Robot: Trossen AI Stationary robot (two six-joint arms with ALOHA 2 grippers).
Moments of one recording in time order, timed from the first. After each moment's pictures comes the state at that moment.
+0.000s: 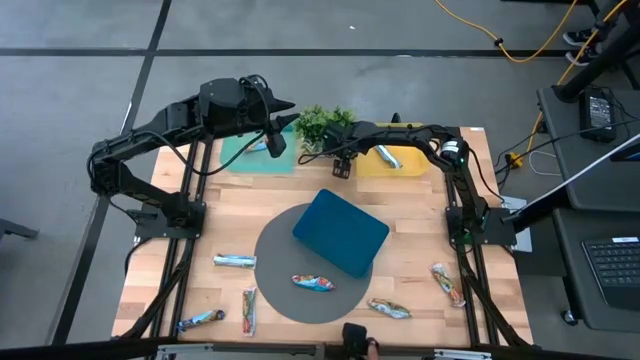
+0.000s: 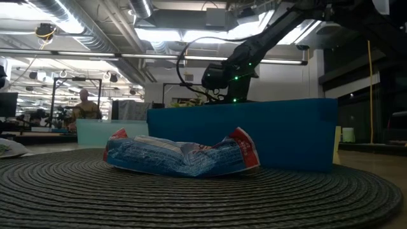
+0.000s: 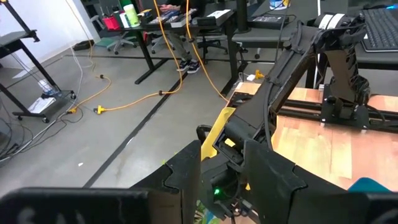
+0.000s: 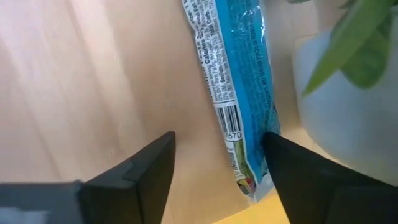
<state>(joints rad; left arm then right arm) 0.27 1.31 1.65 -0.66 -0.27 0.09 -0.48 2.18 1.59 -0.68 0.16 -0.27</state>
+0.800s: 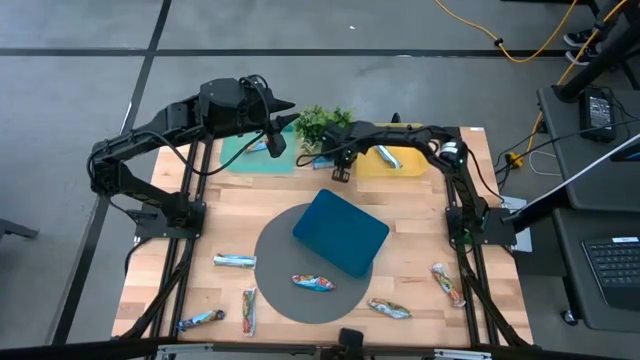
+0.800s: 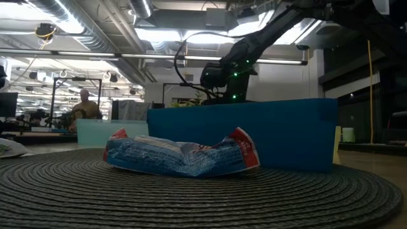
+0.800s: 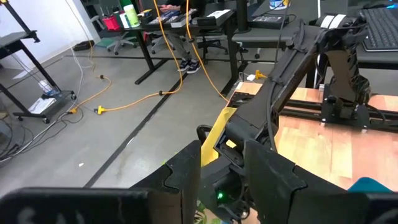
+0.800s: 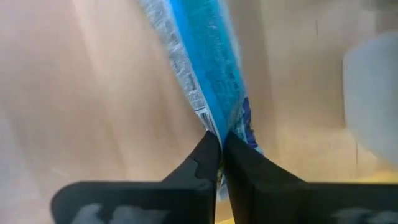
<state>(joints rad) 0.27 1.31 1.65 -0.66 -0.27 0.09 -0.45 2.18 1.63 -0.77 0.07 -0.26</state>
